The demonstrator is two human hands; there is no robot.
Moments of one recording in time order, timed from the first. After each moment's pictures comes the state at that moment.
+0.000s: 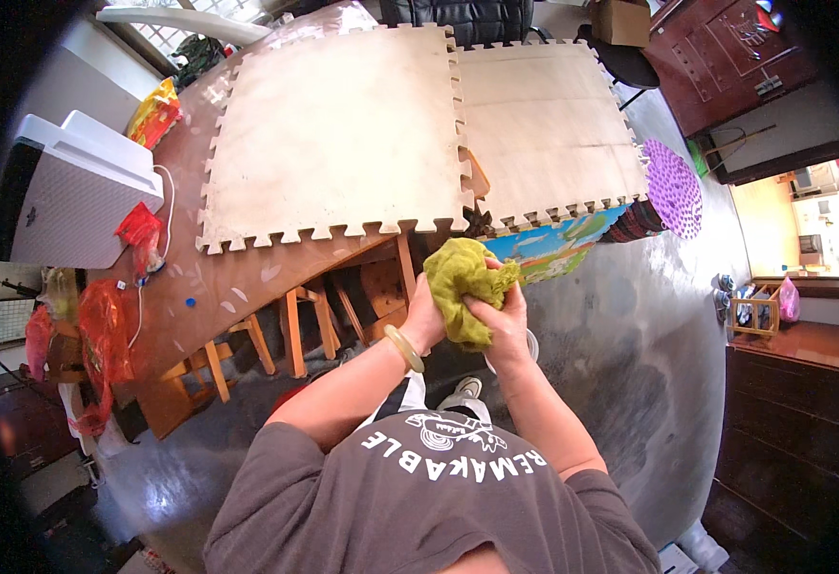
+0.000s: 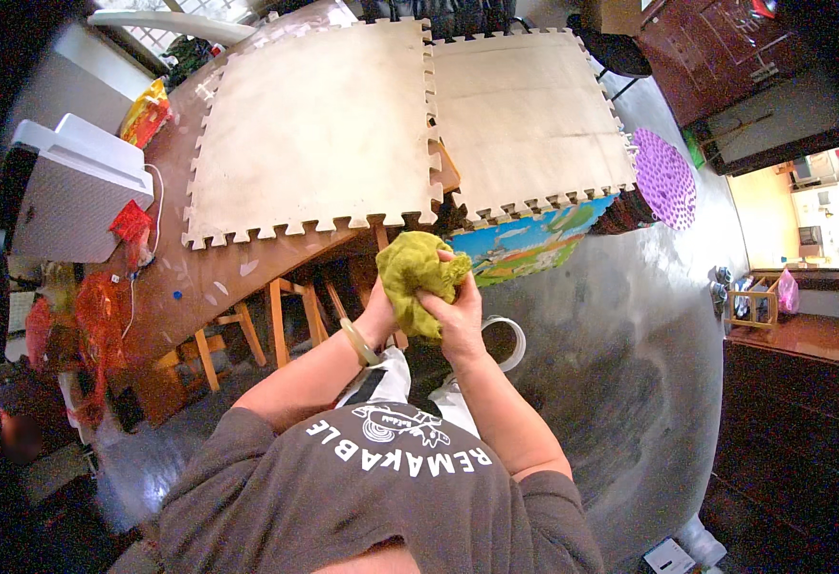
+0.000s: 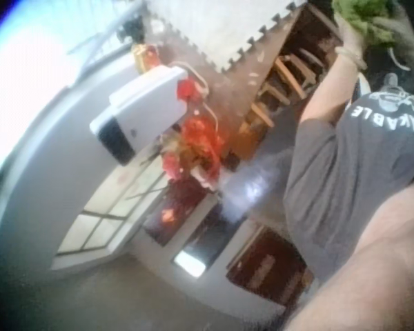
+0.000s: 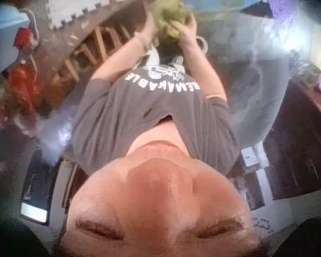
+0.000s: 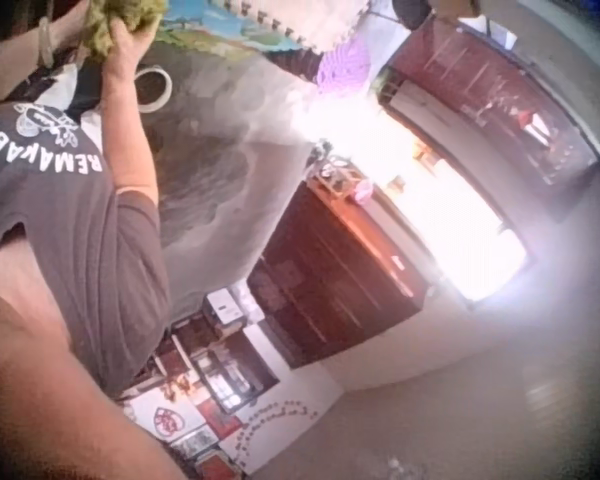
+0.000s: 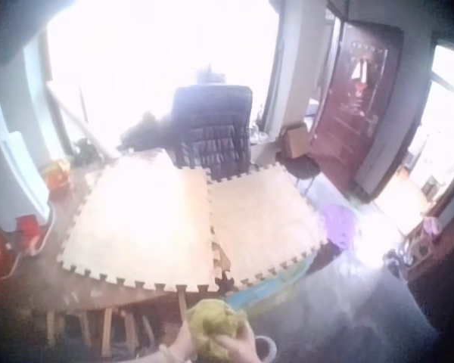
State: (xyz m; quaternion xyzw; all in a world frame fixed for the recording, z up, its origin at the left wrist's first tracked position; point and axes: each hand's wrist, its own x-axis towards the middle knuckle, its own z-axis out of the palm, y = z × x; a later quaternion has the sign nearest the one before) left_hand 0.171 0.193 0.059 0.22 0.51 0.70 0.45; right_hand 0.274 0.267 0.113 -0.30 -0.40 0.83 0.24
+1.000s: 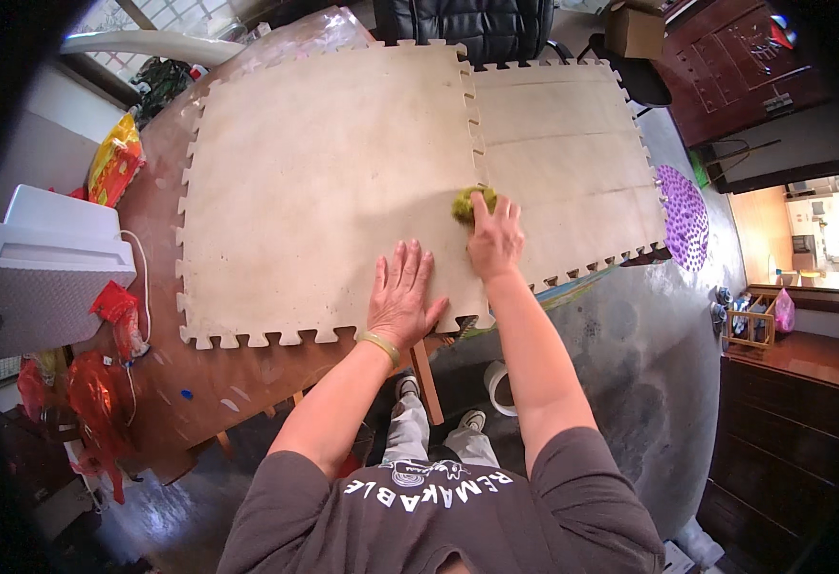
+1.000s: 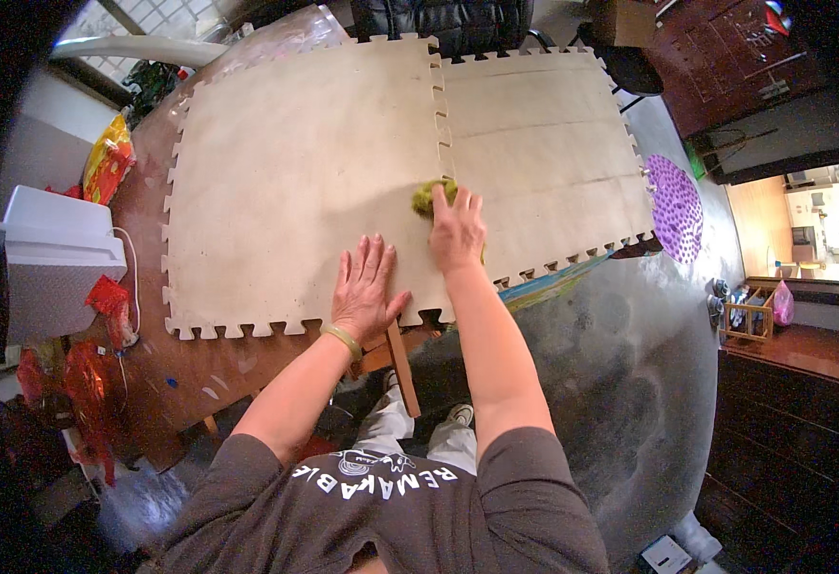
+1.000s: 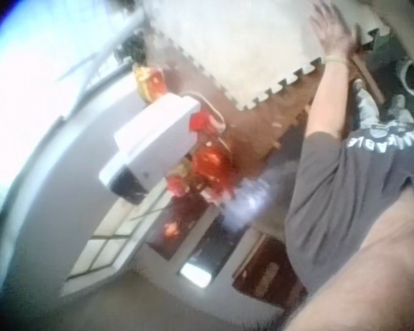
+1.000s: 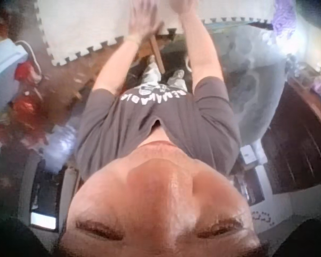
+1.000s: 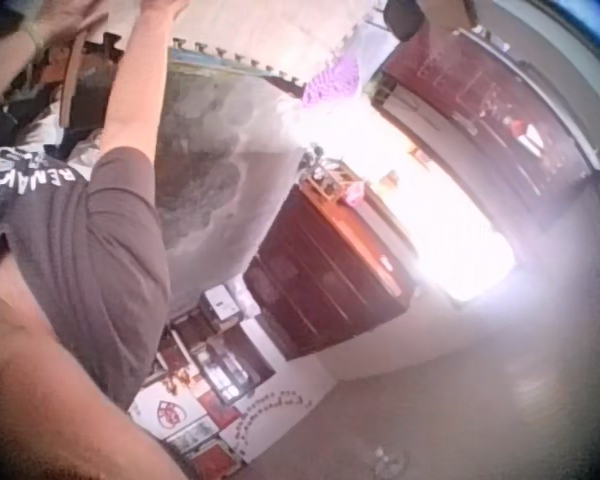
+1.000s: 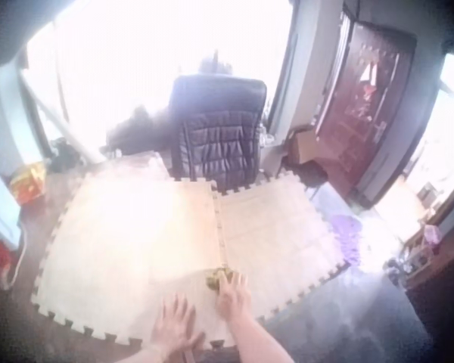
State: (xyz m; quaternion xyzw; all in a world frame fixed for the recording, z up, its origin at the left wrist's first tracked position) left_hand 0.004 0.235 -0.005 0.49 0.86 0.14 0.07; right_hand 0.048 0.423 0.003 -0.30 -0.94 0.05 0.18
